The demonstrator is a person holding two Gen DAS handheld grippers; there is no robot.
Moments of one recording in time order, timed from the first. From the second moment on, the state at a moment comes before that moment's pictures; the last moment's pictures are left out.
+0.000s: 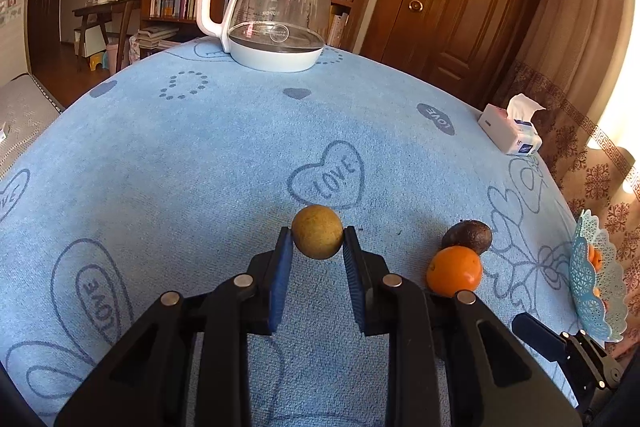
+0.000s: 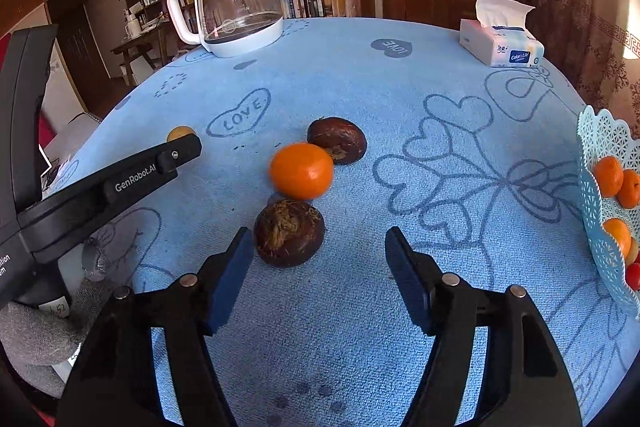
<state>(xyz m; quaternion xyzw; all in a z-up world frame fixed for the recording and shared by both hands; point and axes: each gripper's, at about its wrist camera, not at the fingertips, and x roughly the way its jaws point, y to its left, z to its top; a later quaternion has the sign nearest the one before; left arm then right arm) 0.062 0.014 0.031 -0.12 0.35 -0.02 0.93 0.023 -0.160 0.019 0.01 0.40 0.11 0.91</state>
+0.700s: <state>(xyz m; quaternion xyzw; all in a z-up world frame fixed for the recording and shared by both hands) 0.062 0.012 0.030 -0.11 0.35 -0.03 0.93 0.028 -0.150 0.013 0.02 0.42 0.13 0.90</state>
